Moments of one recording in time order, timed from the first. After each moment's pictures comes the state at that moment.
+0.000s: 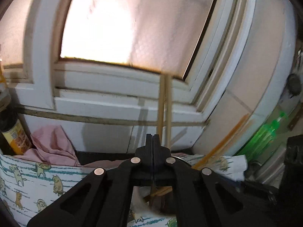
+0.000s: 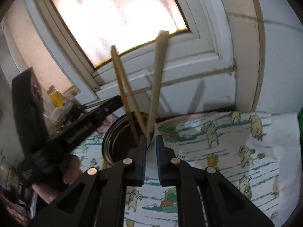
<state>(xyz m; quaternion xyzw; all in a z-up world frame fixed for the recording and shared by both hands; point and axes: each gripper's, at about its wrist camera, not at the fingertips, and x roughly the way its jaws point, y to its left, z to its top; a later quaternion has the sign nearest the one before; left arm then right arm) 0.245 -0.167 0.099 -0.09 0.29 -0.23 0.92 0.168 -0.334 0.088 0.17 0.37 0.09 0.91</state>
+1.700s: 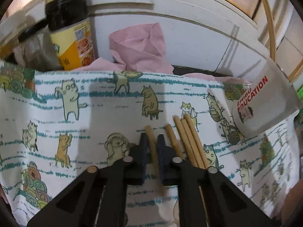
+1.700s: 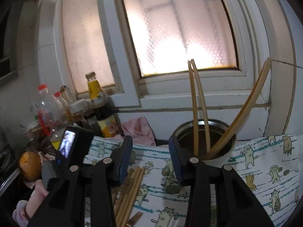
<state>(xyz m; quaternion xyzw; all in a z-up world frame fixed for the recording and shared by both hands) 0.223 -0.046 -0.022 -0.03 0.49 -0.12 0.86 0.128 -0.224 0.075 0.07 0.21 0.17 0.96</state>
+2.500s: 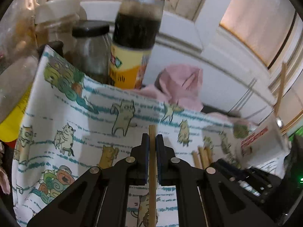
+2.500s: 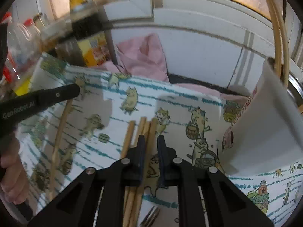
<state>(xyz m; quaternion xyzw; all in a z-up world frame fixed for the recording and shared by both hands) 0.225 0.024 0.007 -0.12 0.44 -0.06 0.89 0.217 -0.133 -0.009 -0.04 0.47 0.12 0.87</state>
